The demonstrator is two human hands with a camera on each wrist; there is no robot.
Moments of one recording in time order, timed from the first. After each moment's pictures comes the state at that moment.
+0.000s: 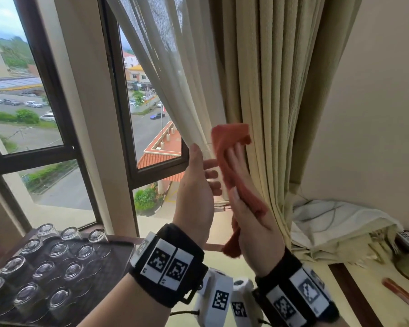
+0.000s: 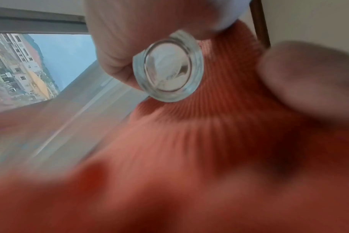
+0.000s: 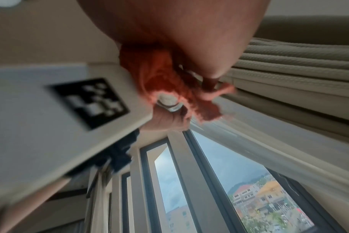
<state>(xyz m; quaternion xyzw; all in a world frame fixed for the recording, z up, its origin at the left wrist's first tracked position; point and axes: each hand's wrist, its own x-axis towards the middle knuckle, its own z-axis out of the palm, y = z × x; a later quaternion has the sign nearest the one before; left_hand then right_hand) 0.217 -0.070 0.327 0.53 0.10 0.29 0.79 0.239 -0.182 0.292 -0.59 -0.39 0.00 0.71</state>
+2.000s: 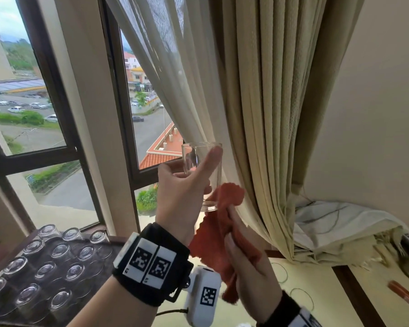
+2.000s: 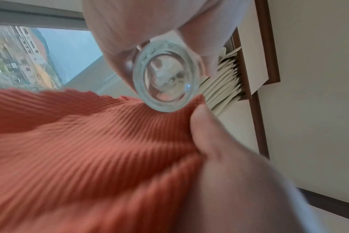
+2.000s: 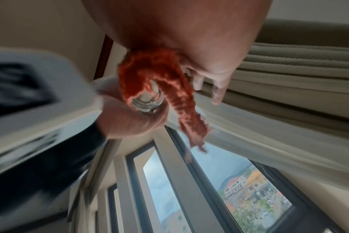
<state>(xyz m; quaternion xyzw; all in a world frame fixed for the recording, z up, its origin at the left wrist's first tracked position) 0.211 -0.053 0.331 0.56 0.18 0.31 0.75 0.219 -0.193 0.236 -0.57 -0.36 0.10 0.73</state>
